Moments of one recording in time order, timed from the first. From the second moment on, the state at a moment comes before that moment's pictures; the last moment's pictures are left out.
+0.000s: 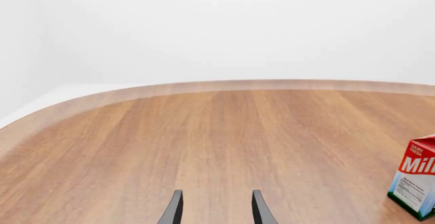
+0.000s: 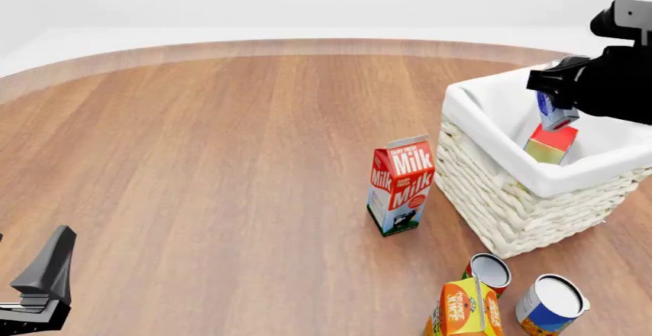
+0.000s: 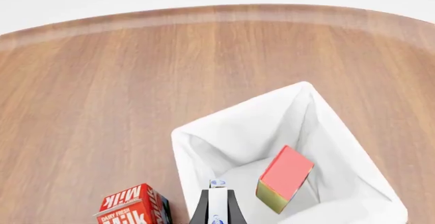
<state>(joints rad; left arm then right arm) 0.00 0.00 0.00 0.00 0.00 0.05 1.14 -0.96 0.37 0.12</state>
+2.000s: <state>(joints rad) 0.00 0.00 0.00 0.00 0.00 0.03 1.27 -0.88 0.24 0.13</state>
